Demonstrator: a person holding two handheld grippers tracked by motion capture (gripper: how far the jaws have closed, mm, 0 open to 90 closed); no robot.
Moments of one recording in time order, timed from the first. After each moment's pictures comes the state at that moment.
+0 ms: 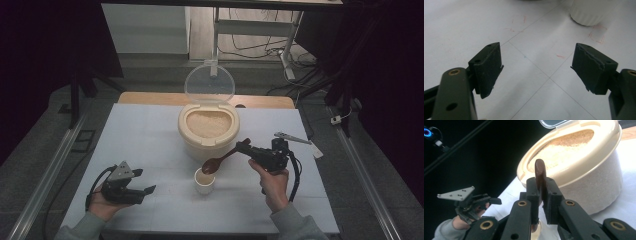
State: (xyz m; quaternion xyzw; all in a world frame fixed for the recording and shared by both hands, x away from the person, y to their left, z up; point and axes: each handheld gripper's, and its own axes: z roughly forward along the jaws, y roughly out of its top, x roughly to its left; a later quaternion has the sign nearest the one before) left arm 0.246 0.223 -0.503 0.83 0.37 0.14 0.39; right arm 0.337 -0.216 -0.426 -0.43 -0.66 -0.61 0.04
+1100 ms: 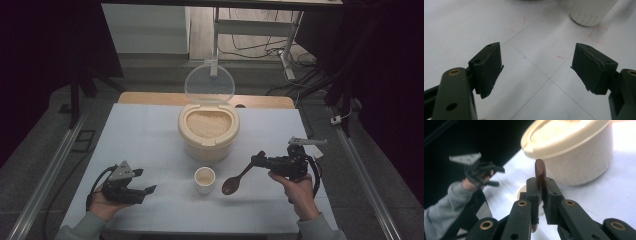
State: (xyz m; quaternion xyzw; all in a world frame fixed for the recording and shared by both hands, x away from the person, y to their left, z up) left arm 0.247 0.222 -0.503 0.83 0.37 0.14 0.39; right arm 0.325 -0.262 -0.417 -0.38 -0.75 -0.54 0.07
